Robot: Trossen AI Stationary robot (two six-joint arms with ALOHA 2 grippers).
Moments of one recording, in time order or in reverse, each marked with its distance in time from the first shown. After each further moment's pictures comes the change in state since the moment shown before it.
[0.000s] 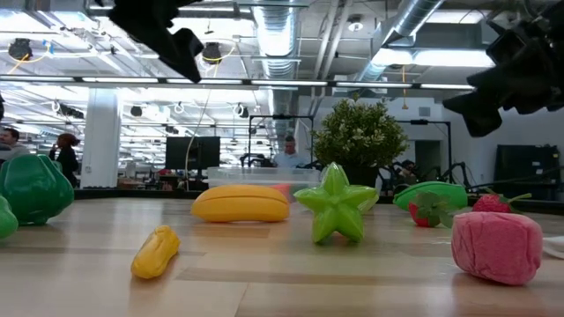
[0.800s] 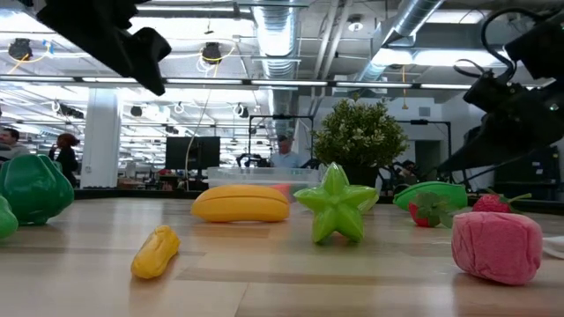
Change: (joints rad) left arm -0.303 -0.008 -0.134 0.077 -0.250 -0.254; right arm 0.001 0.402 0.040 -0.057 0.316 0.007
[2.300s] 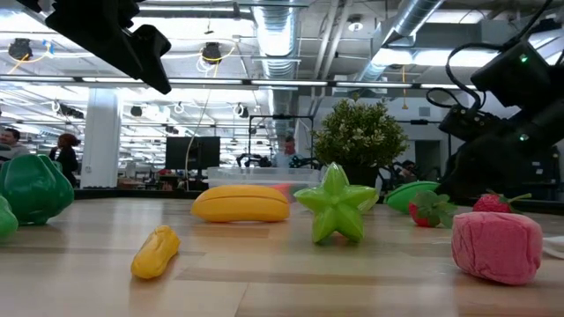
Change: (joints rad) left arm -0.023 0.000 -0.011 0.040 -0.082 -0.009; right arm -0.053 0.643 0.003 0.539 -0.003 0.001
